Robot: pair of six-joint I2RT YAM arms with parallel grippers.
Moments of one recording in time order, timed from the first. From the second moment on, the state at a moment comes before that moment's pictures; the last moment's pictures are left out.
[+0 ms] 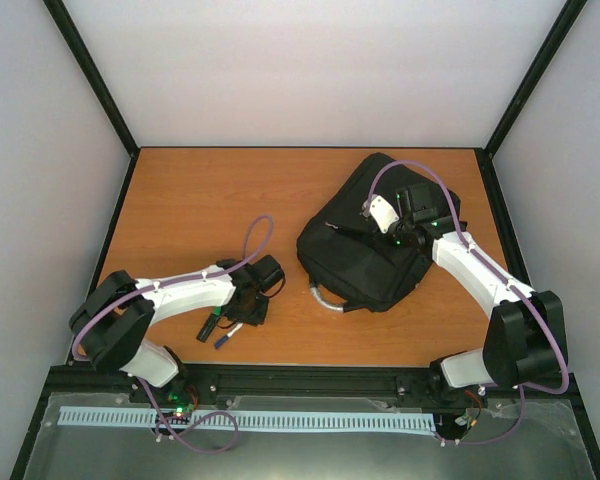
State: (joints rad) left arm -0.82 1.49 0.79 -0.82 -0.13 -0.66; right arm 0.29 1.40 1.00 -0.53 -0.23 -0.49
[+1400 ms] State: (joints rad) left arm -0.90 1.64 0.93 -0.75 -0.01 -0.57; right arm 0.29 1.40 1.00 -0.53 -0.24 -0.49
